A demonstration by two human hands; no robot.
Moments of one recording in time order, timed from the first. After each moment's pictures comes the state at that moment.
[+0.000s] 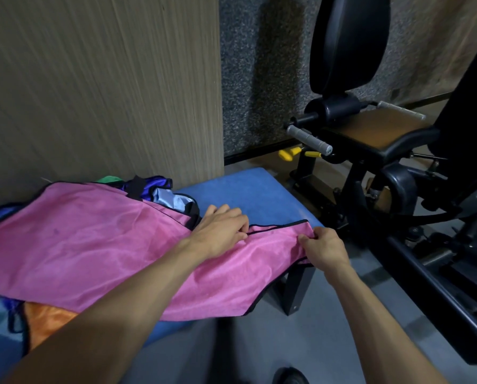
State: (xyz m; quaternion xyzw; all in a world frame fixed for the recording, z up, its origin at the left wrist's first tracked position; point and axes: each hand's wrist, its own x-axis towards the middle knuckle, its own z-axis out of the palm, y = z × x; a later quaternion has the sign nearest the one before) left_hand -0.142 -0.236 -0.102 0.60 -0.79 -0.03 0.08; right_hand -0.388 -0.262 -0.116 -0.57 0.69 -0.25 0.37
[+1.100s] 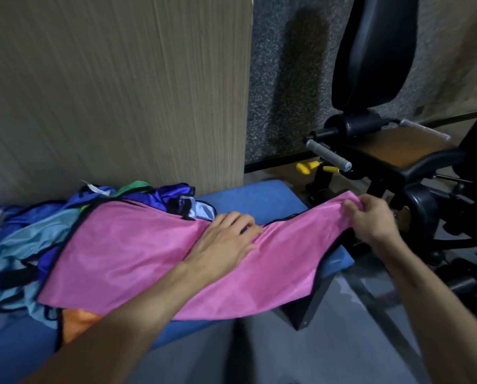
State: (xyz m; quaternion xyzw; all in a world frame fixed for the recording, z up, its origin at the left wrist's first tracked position) left_hand -0.126 -0.191 -0.091 0.54 -0.81 0.17 0.17; right_hand -0.417 -0.319 -0.048 -0.64 0.64 -0.36 0.24
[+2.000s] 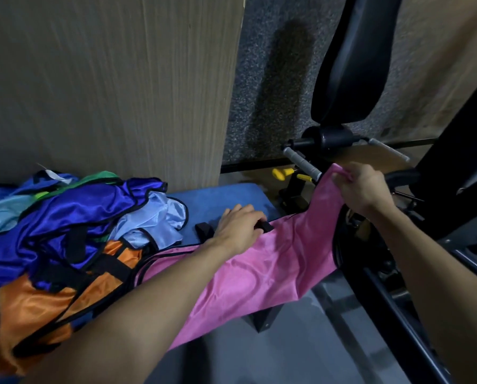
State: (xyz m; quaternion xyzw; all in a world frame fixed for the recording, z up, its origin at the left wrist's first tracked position) left_hand -0.200 -0.276 -0.091 0.65 -0.72 -0.08 0.21; right_hand -0.438 -0.348 0.042 -0.76 0.60 -0.26 0.07
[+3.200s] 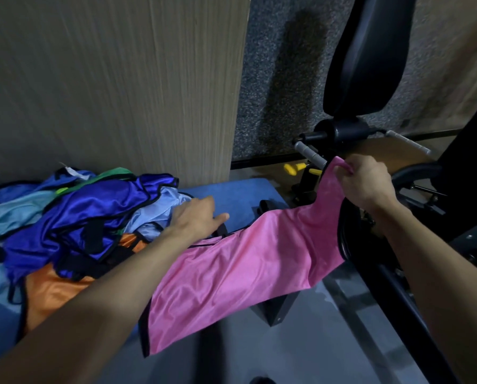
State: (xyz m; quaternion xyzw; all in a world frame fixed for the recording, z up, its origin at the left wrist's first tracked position) left_hand -0.115 -0.238 -0.075 0.81 -0.58 -0.05 0.09; right_hand -0.422 -0.345 0.038 -0.75 0.59 -0.27 0.08
